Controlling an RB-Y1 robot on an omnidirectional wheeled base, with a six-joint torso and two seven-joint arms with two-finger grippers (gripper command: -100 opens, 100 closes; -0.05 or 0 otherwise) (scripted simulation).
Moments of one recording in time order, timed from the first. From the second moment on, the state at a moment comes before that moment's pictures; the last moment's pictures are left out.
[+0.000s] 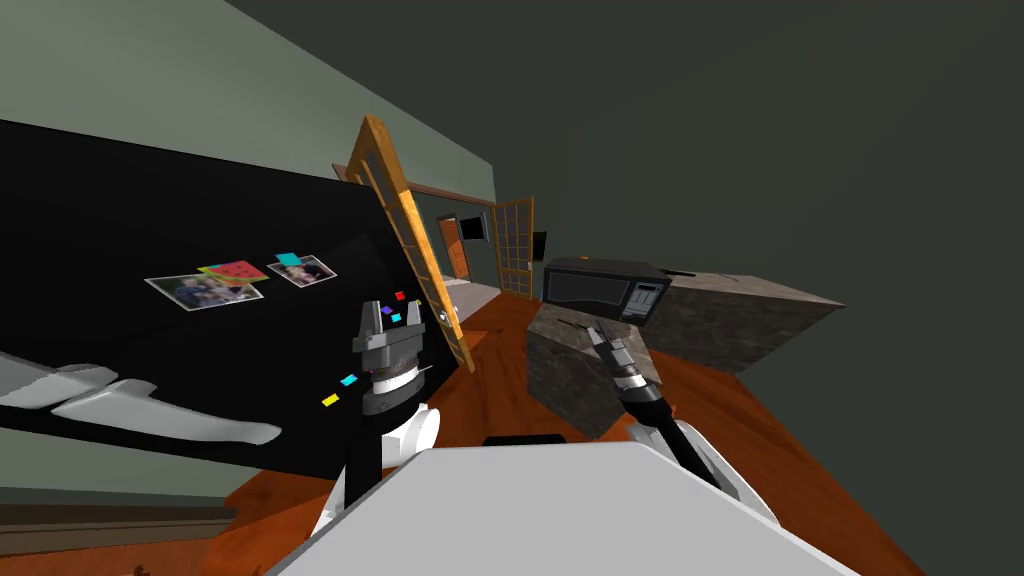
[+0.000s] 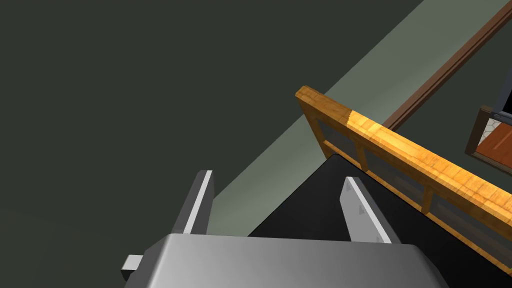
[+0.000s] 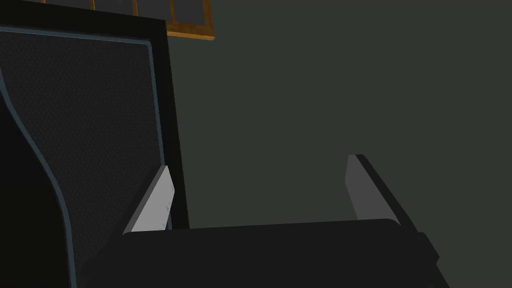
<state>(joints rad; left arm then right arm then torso) 0.48 0.04 -0.03 -2.36 0.11 -0.65 0.02 0.49 -0.29 0.00 -1.99 0.07 -0.59 -0.11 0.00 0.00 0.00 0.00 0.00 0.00</state>
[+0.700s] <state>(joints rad) 0.48 0.04 -0.03 -2.36 0.11 -0.65 0.02 0.45 -0.48 0.02 -1.80 0.17 -0.65 -0.07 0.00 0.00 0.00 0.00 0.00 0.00</state>
